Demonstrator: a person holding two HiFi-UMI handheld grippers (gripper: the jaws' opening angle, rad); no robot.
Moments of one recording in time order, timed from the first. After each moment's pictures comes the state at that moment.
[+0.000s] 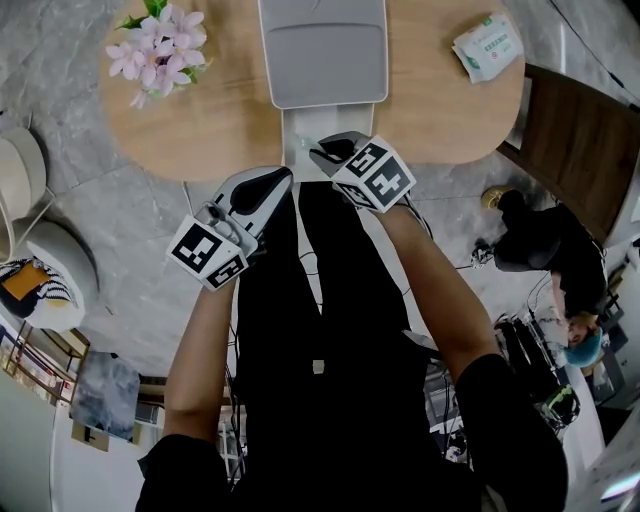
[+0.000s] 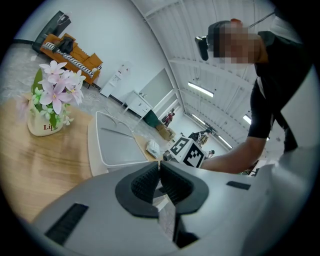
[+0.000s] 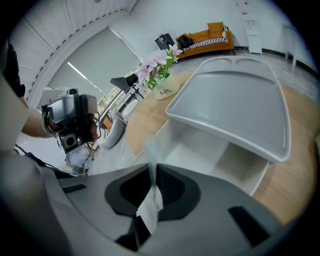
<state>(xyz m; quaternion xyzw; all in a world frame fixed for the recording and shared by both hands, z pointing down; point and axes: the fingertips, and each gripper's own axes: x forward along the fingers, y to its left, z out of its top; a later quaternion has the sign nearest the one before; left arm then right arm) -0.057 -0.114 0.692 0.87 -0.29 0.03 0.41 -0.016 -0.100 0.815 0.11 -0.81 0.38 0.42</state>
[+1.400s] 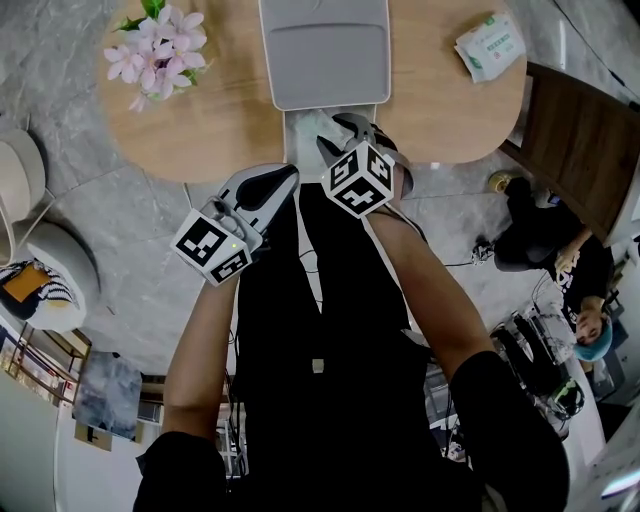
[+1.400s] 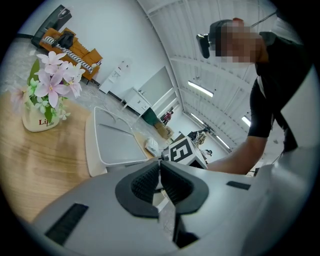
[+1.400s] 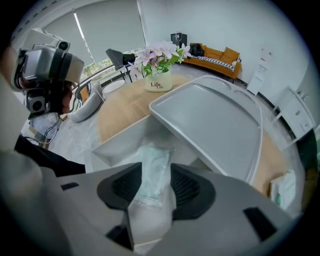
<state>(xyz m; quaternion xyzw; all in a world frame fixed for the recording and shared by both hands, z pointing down) -0.052 -0.119 0.703 0.87 -0.27 0.03 0.42 0.005 -0.136 0.839 0.20 -0.79 0.19 0.54</state>
